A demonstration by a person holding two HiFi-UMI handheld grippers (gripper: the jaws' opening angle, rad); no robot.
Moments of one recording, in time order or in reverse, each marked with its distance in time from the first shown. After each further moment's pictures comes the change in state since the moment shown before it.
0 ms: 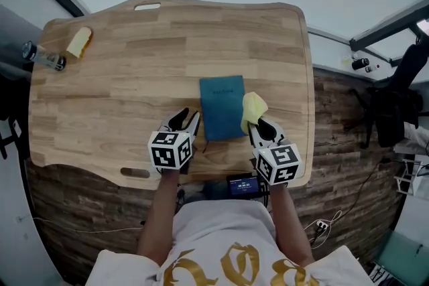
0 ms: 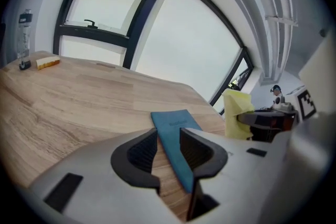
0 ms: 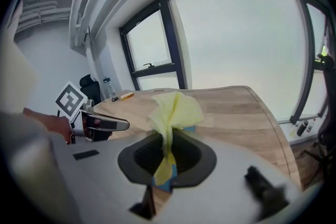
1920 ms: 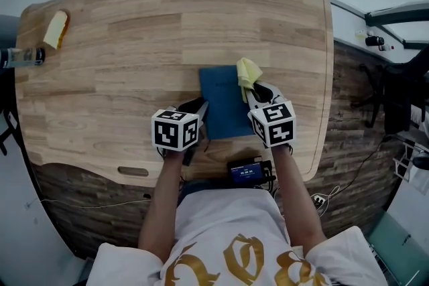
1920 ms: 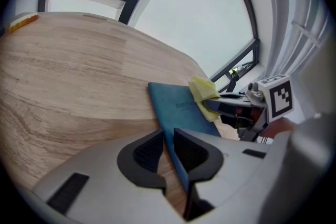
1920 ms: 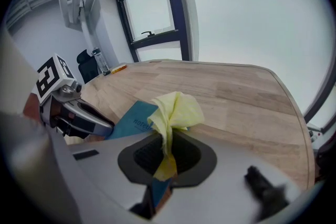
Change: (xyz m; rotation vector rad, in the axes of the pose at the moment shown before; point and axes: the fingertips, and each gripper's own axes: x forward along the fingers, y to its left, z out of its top) left arm 0.078 0.007 -0.041 -0.145 0.356 -0.116; right arm 0.131 -0.045 -0.029 -0.092 0.295 0.047
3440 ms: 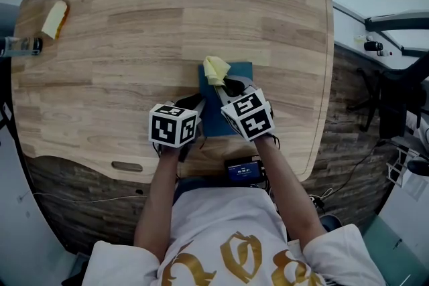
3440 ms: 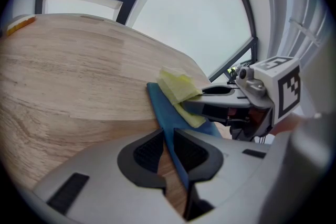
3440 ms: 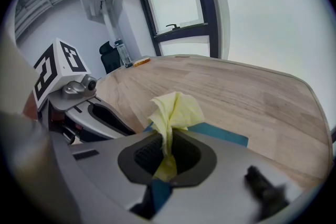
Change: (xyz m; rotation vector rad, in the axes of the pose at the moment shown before) left arm -0.001 0.001 -0.001 0.025 0.007 -0.007; right arm 0.037 0.073 0.021 -0.161 0.055 0.196
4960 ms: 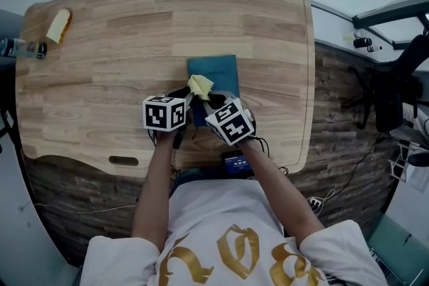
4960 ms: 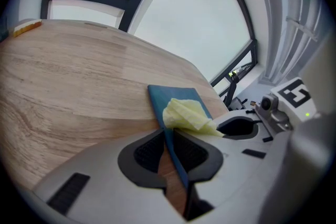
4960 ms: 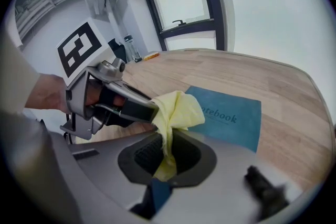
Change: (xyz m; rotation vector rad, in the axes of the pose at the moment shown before) left arm 0.001 -0.001 -0.002 0.007 -0.081 0.027; right arm -0.016 0.051 -0.046 -0.011 0.014 0.040
